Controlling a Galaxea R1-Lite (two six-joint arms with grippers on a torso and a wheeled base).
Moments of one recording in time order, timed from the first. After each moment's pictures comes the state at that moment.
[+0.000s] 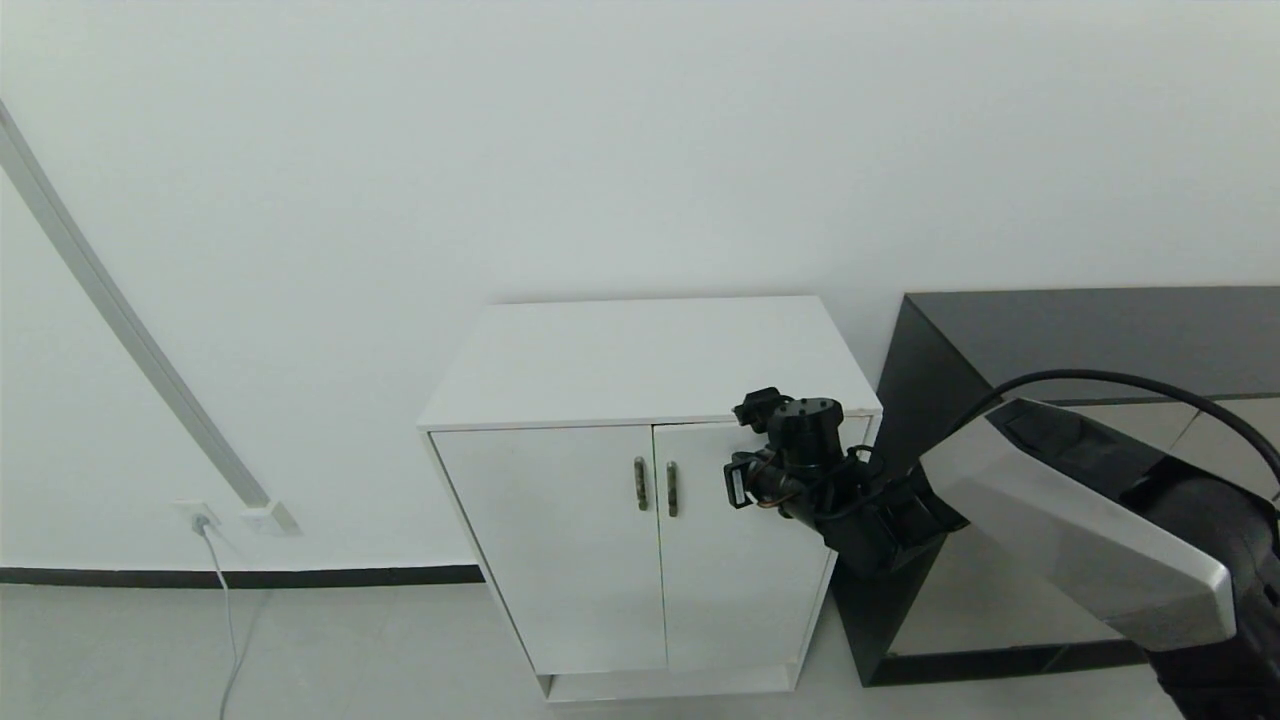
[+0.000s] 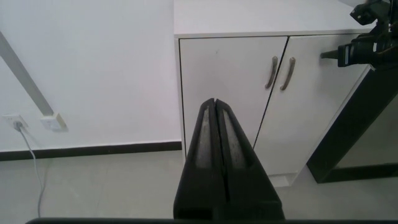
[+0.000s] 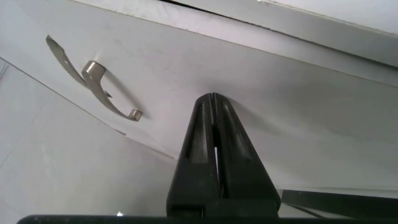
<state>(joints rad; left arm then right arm) 0.00 0.00 0.00 0.01 0.00 0.00 0.56 2.46 -1.44 -0.70 -0.14 0.03</state>
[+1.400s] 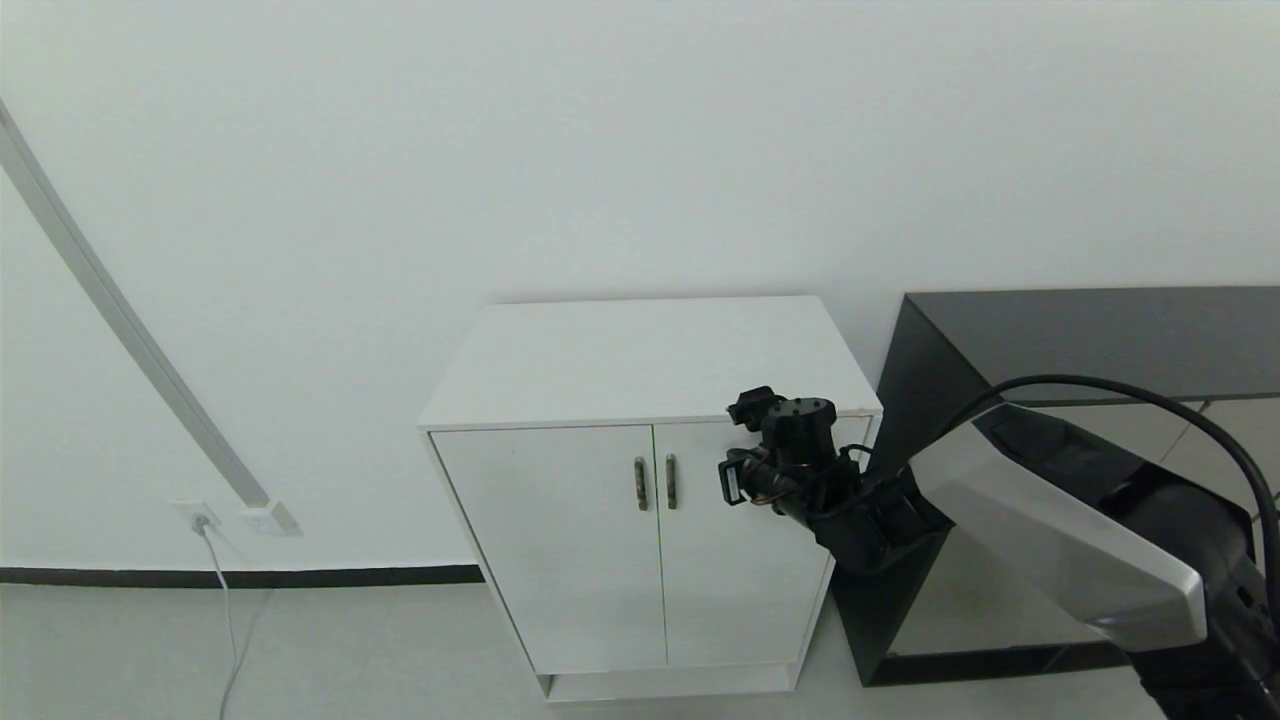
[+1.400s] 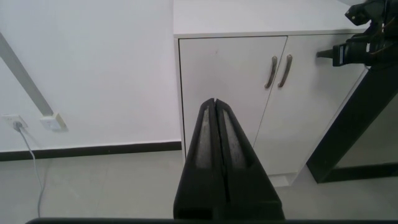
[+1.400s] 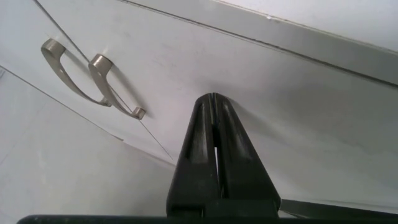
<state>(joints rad) 0.00 0.00 0.00 0.01 0.00 0.00 0.56 2.50 -1.50 -0.70 -0.14 0.02</state>
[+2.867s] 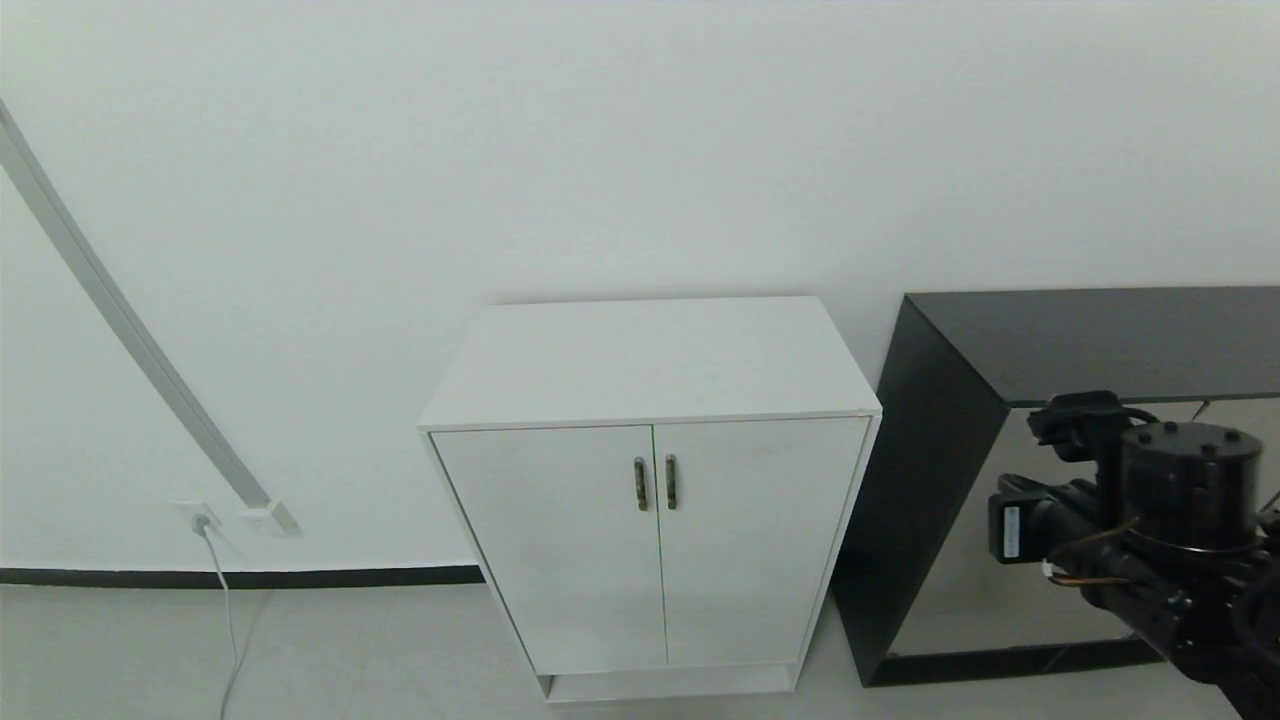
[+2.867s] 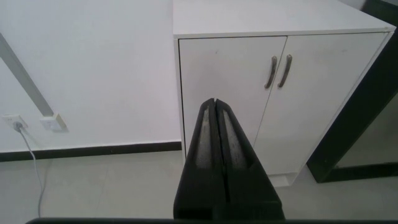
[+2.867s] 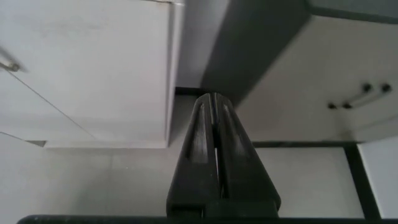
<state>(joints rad) 0.00 0.00 0.00 0.01 0.00 0.00 0.44 1.63 -0.42 -0.89 -0.50 0.03</state>
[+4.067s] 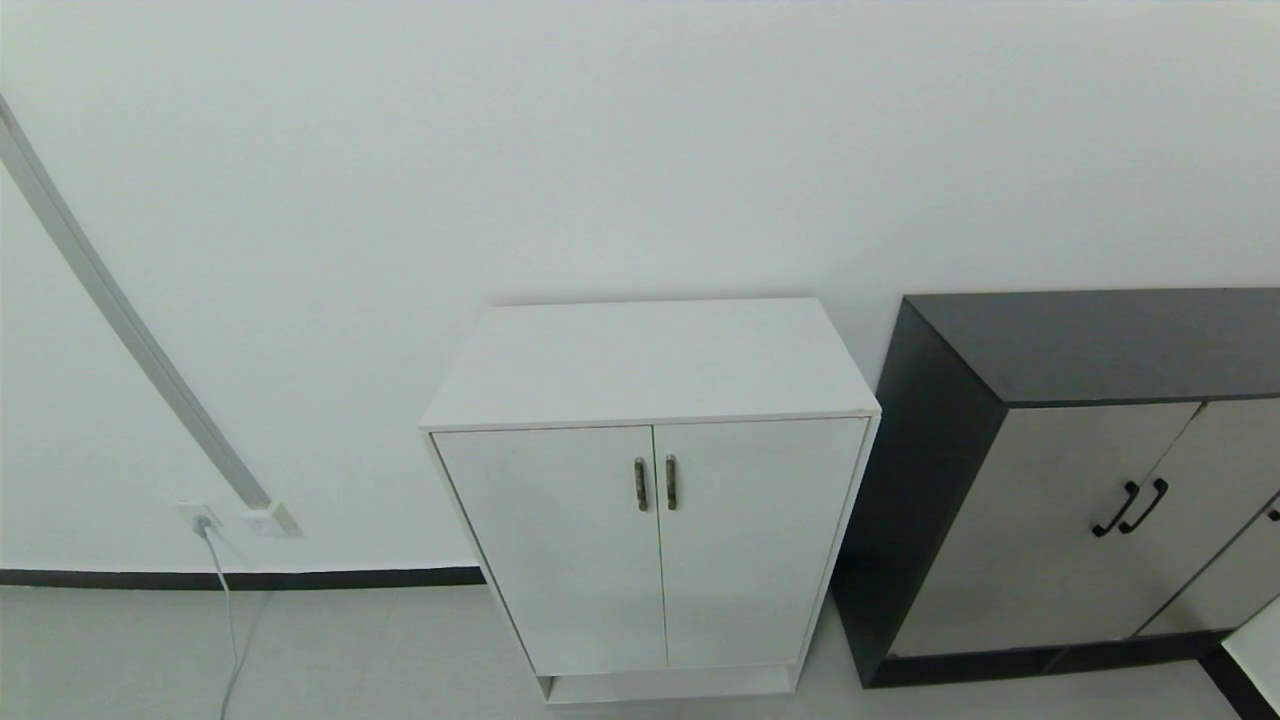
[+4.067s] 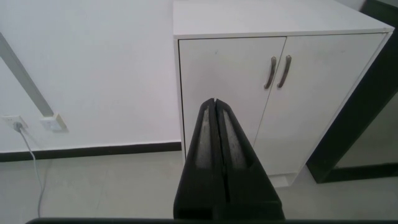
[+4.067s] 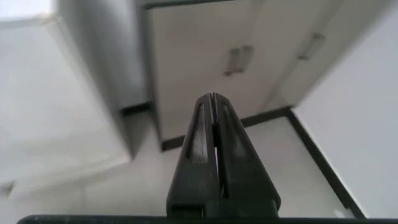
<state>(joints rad) 0.00 0.00 0.00 0.01 0.00 0.00 0.15 0.49 -0.25 -0.11 -0.57 0.01</state>
